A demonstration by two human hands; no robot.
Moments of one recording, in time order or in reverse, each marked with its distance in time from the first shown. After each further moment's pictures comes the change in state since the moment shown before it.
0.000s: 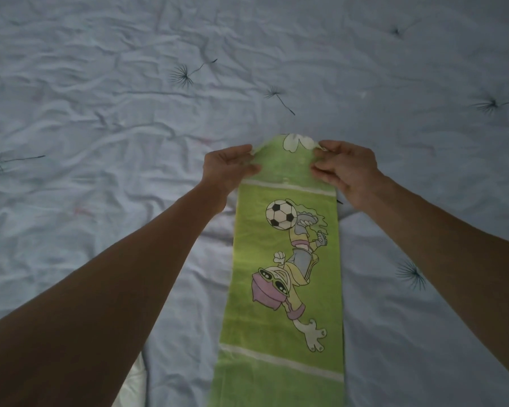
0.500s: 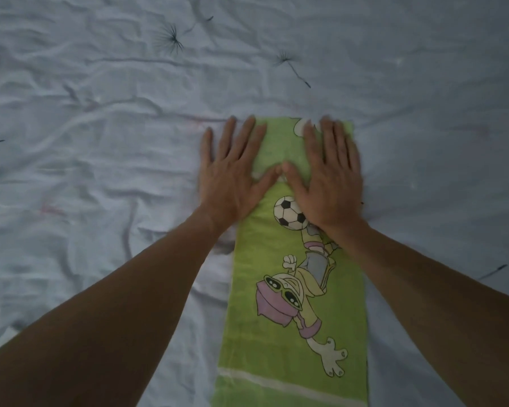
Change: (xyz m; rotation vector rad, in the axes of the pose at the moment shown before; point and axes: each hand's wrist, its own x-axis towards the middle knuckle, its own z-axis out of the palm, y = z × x) left_hand 0.027 -0.069 0.002 1.415 0.142 0.703; right_hand 0.026 0.098 0.030 -1.462 0.220 -0.875
